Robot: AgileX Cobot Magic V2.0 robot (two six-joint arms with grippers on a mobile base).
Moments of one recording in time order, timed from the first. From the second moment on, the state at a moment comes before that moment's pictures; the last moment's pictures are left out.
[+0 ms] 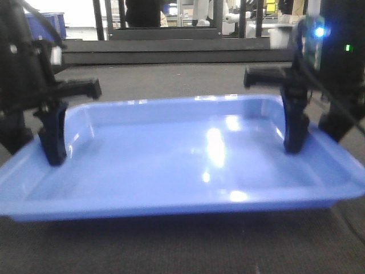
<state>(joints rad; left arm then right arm) -0.44 1.68 -1.21 -0.08 1.02 -0.42 0.39 1.63 -1.19 0.05 0.98 0.56</state>
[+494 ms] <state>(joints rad) -0.62 1.32 -1.06 0.03 1.16 -0.66 0.61 1.39 -1.11 -0.06 1.11 0.73</state>
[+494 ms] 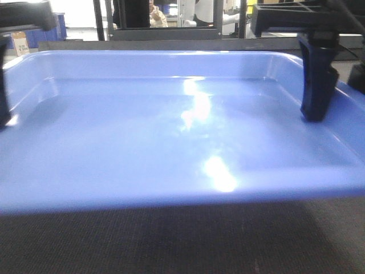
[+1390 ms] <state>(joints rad) -0.68 1.23 -0.96 0.04 1.17 -0.72 0.74 1.27 -0.95 -0.11 1.06 0.91</state>
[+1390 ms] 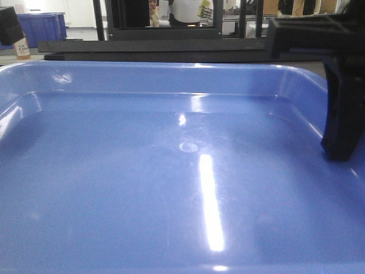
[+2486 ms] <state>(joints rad) -0.69 1.23 -0.96 0.05 1.17 -0.68 0.74 1.27 -0.94 -0.11 1.05 0.92</state>
